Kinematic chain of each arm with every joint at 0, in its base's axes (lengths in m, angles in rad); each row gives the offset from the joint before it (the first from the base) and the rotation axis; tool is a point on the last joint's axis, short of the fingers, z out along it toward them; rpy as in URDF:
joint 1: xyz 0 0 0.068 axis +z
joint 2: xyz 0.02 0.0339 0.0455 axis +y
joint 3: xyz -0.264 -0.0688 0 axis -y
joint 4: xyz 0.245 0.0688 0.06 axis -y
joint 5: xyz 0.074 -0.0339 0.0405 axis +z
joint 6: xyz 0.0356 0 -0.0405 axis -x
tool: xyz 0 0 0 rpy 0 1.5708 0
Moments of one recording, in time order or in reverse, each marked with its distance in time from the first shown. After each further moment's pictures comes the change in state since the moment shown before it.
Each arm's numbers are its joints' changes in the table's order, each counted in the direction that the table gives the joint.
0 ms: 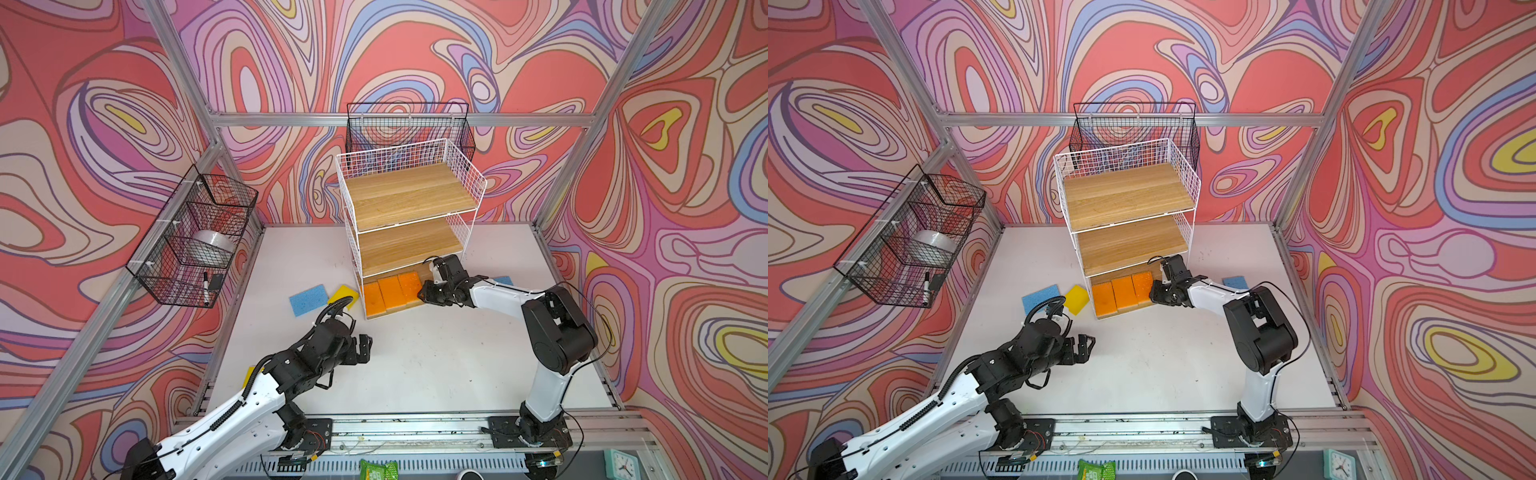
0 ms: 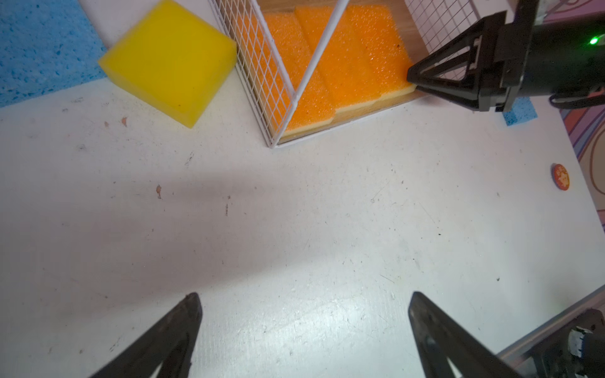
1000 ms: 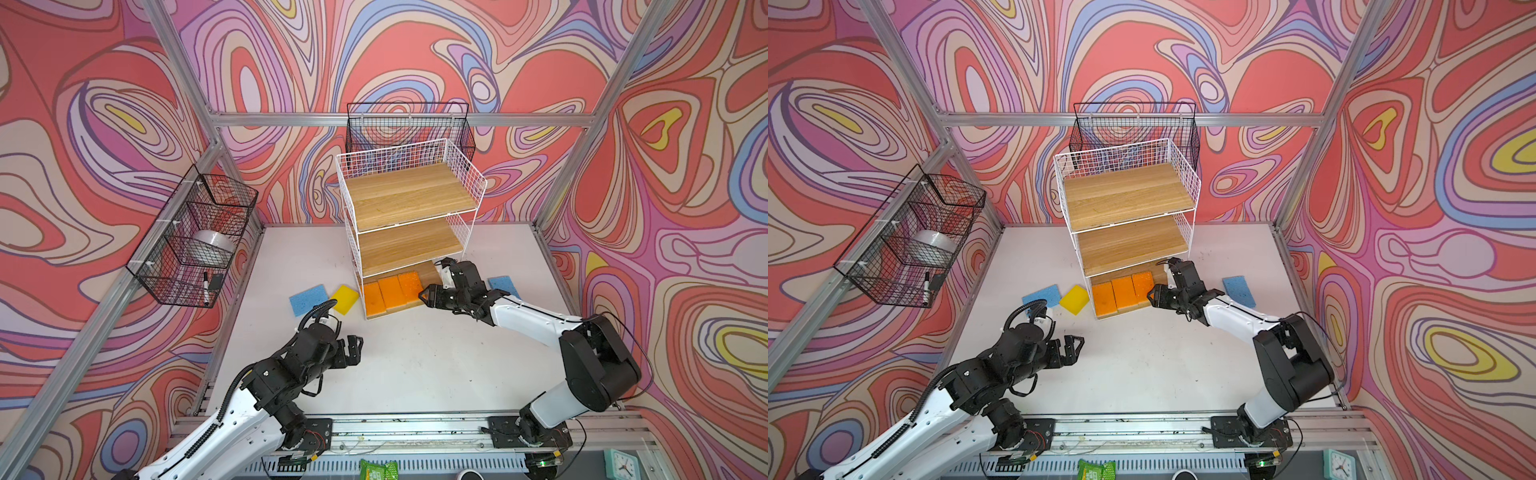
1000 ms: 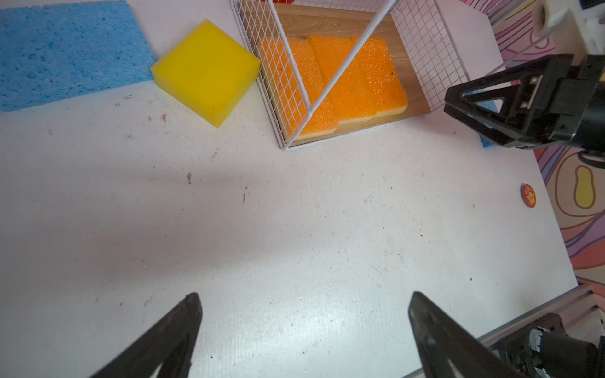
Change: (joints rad) left arm 0.016 -0.168 0.063 -0.211 0.023 0.063; right arm 0.028 -0.312 -0.230 0.112 0.021 0.016
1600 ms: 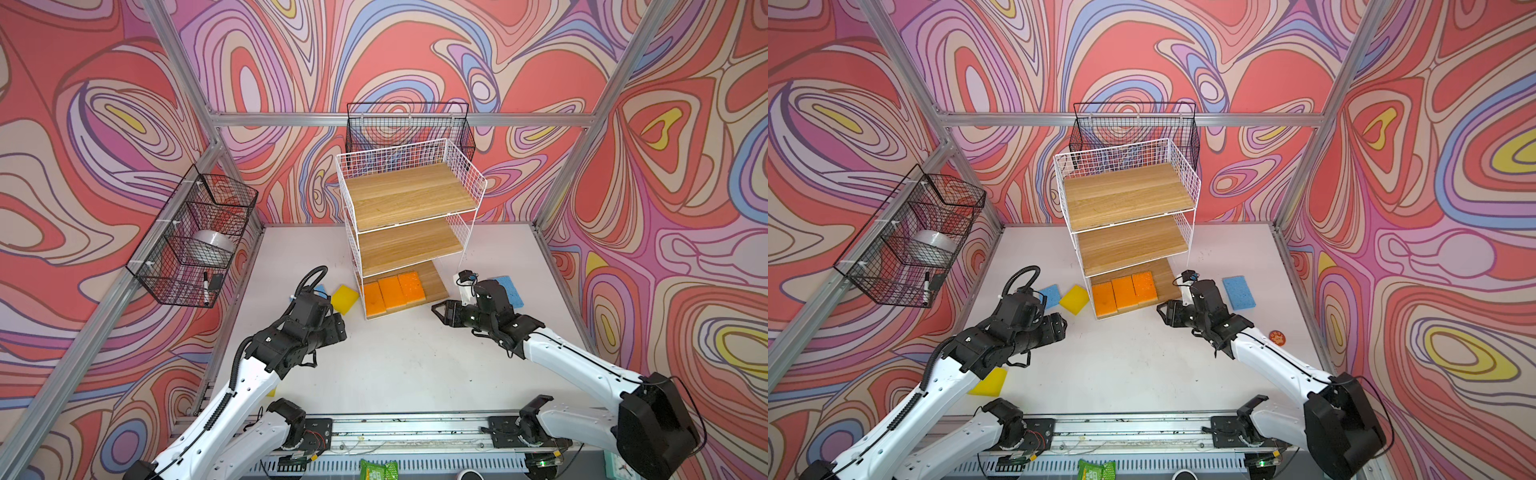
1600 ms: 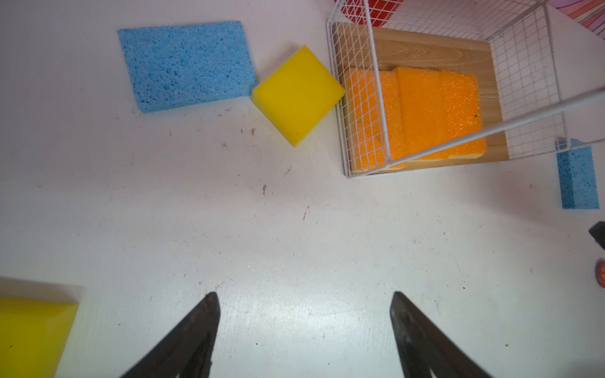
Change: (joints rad) left arm 0.296 0.280 0.212 -0.122 -0.060 -0.052; right arm 0.013 -0.378 -0.237 -0.045 0.001 0.021
